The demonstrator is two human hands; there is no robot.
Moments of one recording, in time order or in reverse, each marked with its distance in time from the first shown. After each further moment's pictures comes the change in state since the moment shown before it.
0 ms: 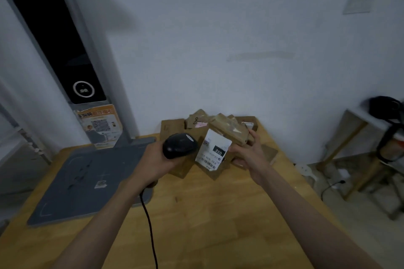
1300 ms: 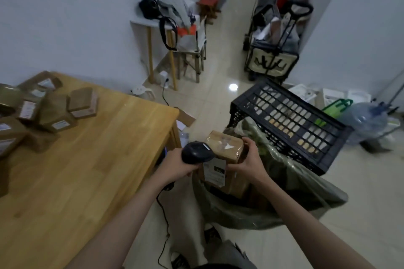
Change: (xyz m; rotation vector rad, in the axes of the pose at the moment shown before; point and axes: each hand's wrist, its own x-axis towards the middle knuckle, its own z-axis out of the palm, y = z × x) left_hand -0.246 0.168 0.292 -0.028 -1.181 0.374; right_hand -0.478 0.155 -0.216 -0.366 1.032 0.300
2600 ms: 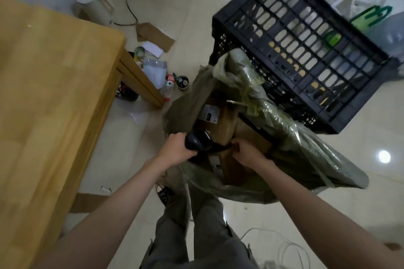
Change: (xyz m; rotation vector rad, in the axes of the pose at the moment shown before) left_hand 0.140 -0.067 0.191 0.127 -0.324 -0.252; right_hand 0.096 0.235 -0.007 -0.590 -0.488 0.440
